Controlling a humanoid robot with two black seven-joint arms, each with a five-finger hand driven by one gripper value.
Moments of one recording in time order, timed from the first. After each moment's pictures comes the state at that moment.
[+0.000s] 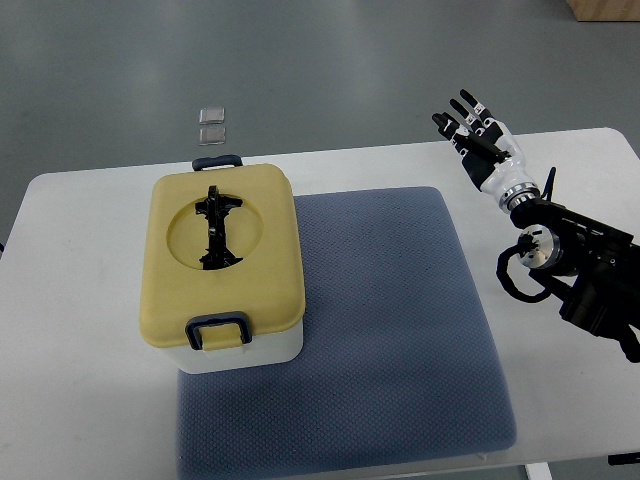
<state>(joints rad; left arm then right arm) 0.00 0.00 -0.07 -0.14 -0.05 -0.05 0.12 0.85 -0.20 0.34 0.55 0.26 0.19 0.53</state>
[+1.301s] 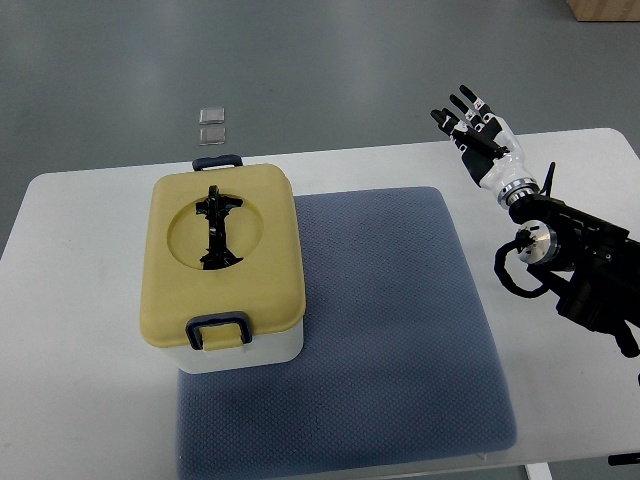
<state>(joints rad) 0.00 0.00 -0.07 -0.14 -0.05 -0.05 0.12 0.87 -0.18 0.33 0.51 0.25 0.19 0.53</state>
